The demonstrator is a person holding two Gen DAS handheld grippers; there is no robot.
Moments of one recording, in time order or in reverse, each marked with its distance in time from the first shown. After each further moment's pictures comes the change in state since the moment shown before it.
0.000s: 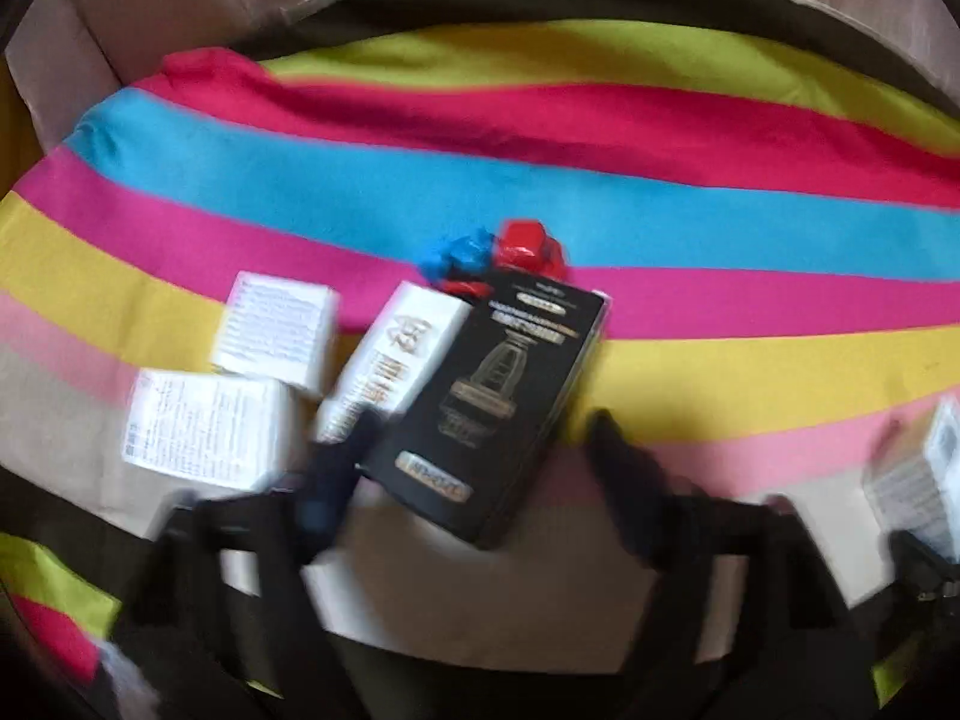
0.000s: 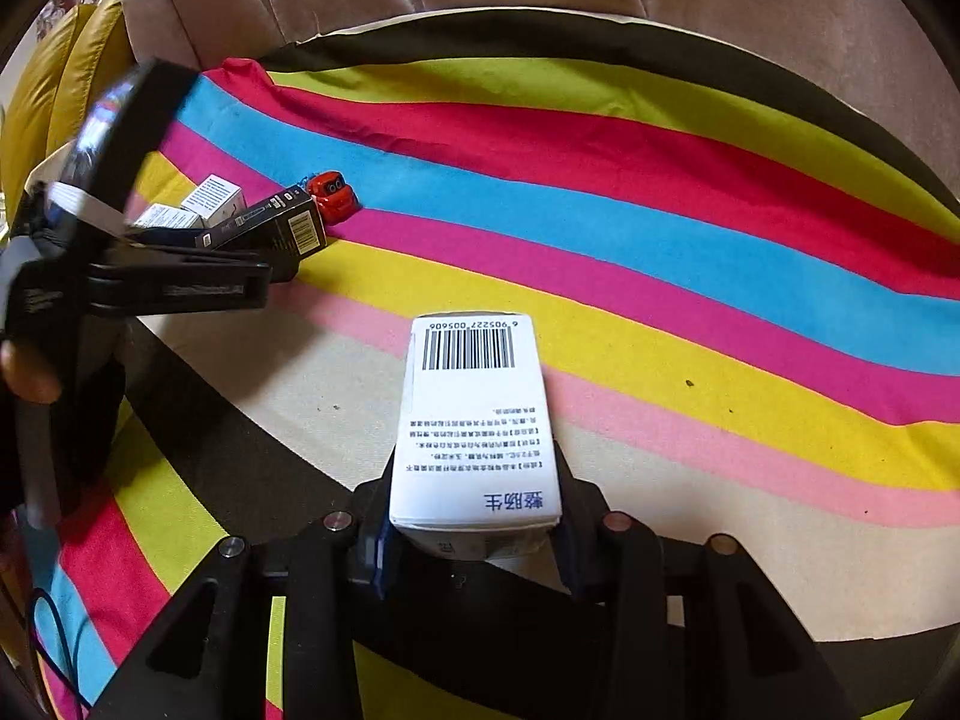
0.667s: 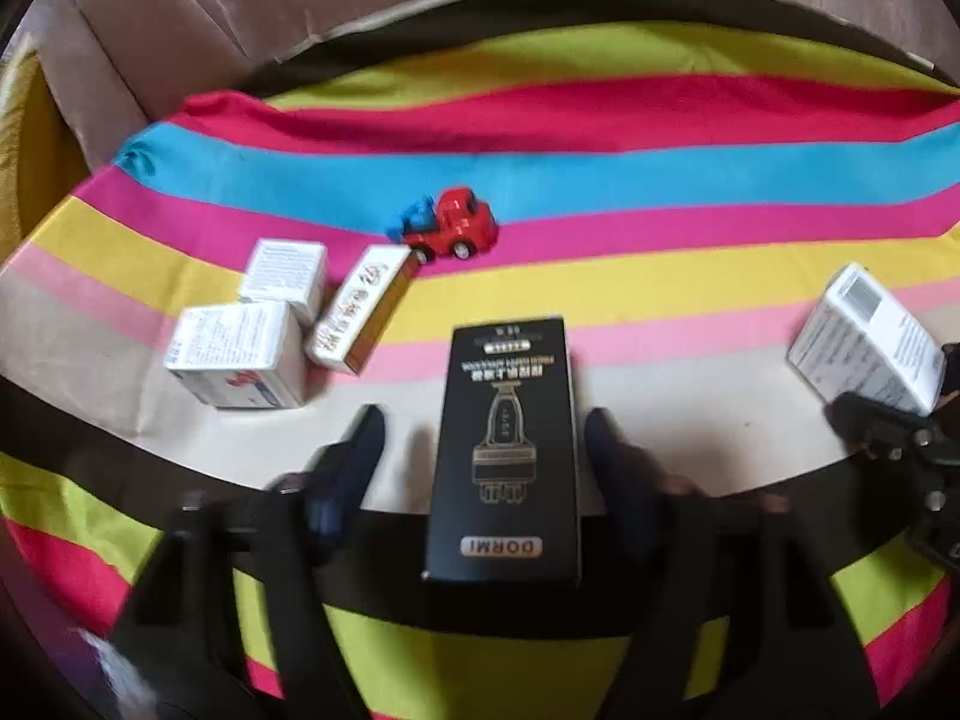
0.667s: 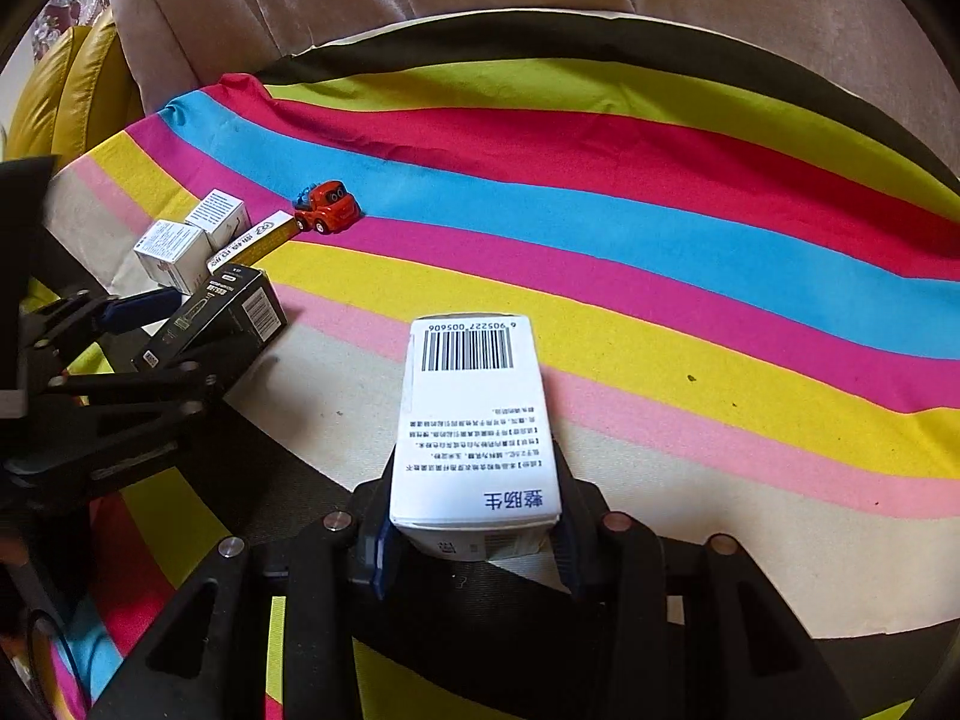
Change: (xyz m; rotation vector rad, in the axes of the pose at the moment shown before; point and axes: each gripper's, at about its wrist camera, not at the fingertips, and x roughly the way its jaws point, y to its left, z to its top) left arm -0.042 -0.023 -0.047 0.051 -0.025 -0.031; right arm -0.001 -0.002 0.003 0.028 -0.005 0.025
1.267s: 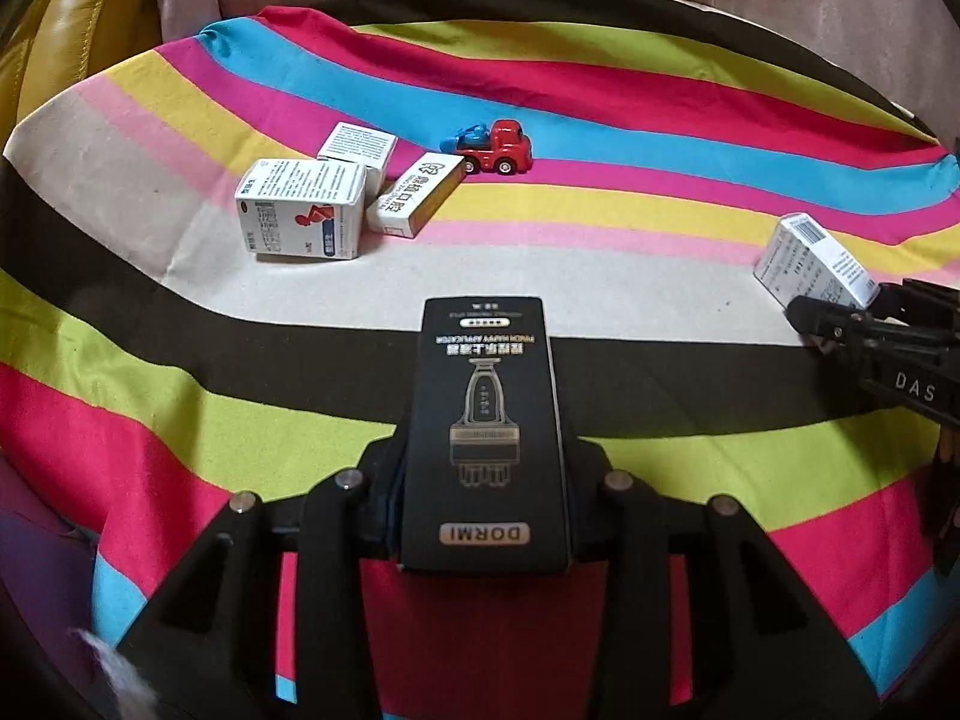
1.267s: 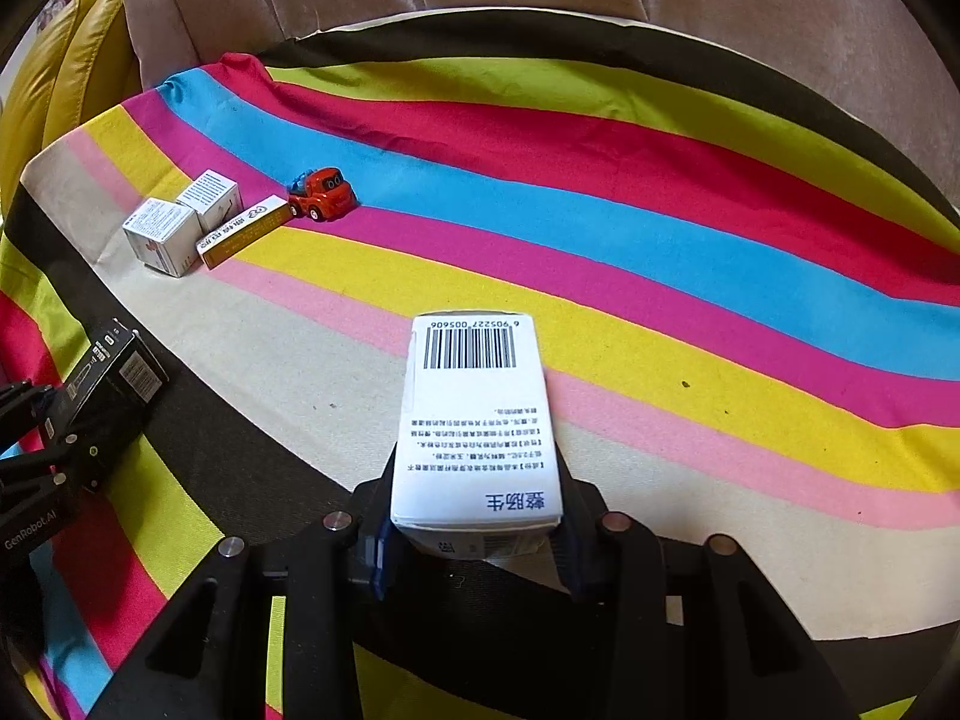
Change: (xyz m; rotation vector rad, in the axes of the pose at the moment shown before) left arm -0.044 0.040 -0.064 -0.140 0.004 -0.091; right arm 0.003 0.007 0.000 -0.042 0.005 -0.058
